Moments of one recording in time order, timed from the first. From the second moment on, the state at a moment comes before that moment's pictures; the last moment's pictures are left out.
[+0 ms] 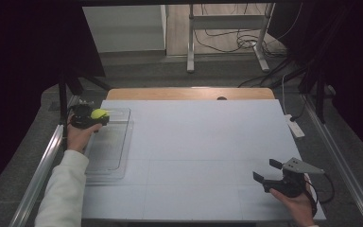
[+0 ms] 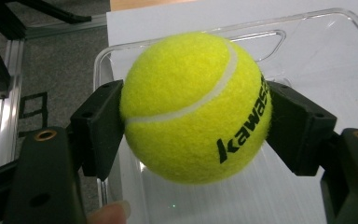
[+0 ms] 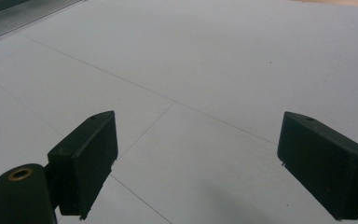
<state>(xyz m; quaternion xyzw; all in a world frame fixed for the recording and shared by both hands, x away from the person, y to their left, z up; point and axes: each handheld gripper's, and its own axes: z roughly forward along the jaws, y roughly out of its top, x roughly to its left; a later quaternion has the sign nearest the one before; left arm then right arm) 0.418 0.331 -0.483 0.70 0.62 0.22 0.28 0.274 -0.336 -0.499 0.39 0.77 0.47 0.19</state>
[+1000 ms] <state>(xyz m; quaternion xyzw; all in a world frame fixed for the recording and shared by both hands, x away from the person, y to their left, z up) 0.420 0.328 -0.489 0.71 0.62 0.21 0.27 0.274 -0.335 -0.499 0.39 0.77 0.47 0.19</state>
